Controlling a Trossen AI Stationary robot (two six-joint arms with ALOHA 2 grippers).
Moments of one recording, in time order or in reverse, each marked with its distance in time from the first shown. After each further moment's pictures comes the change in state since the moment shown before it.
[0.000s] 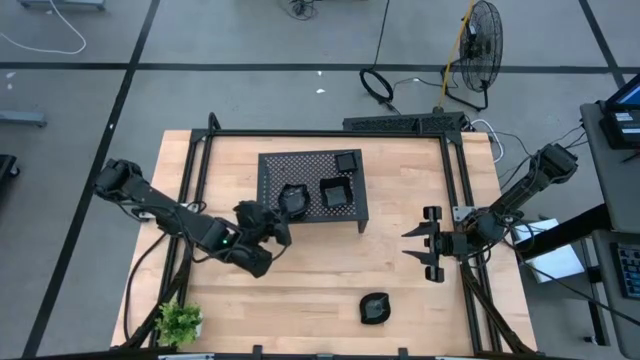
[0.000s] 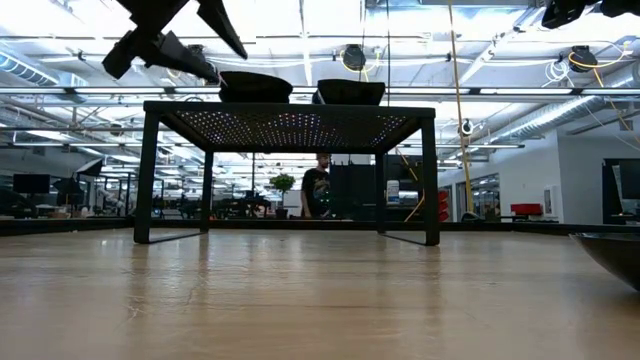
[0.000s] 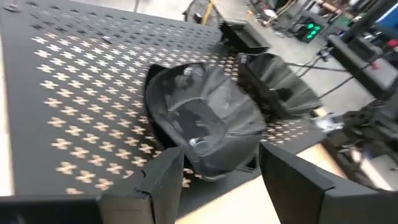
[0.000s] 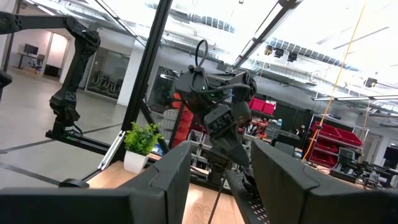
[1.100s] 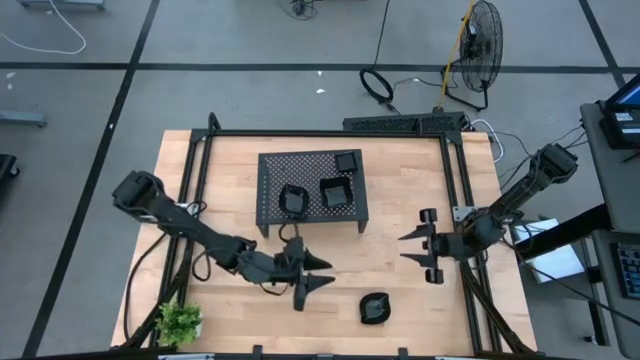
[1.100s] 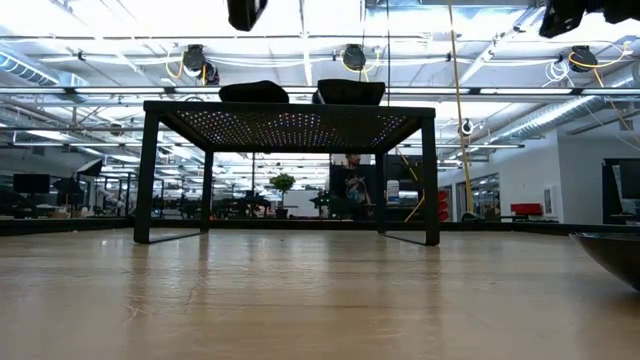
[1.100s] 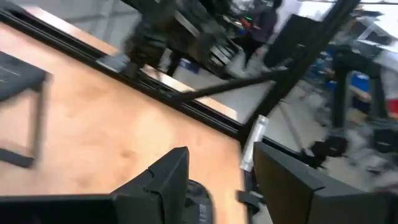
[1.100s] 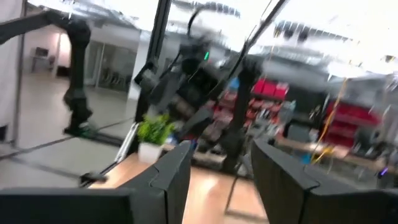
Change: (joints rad) left arm -0.039 0.223 0.000 1.075 0.581 0.924; right arm 0.000 0.000 0.002 -0.057 -0.002 0.102
